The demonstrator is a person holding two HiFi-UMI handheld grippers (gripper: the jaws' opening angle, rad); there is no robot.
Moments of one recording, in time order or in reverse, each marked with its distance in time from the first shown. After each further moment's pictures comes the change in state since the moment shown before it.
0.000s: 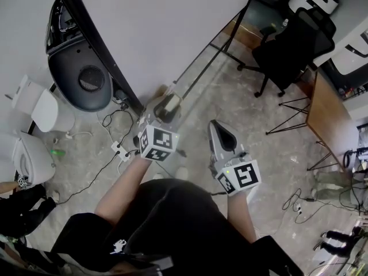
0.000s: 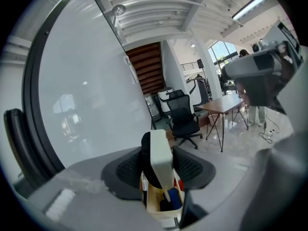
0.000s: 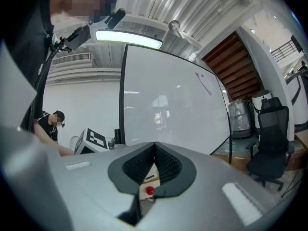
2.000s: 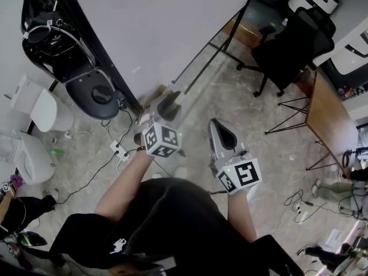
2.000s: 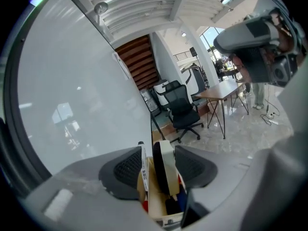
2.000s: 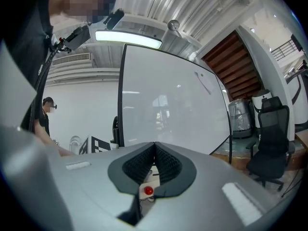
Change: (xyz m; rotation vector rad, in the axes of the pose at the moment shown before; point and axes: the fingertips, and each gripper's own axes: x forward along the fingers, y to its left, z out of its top) left arm 0.024 -0.006 -0.013 0.140 0.076 0.028; right arm 0.002 -0.010 0.000 0.006 0.007 0.003
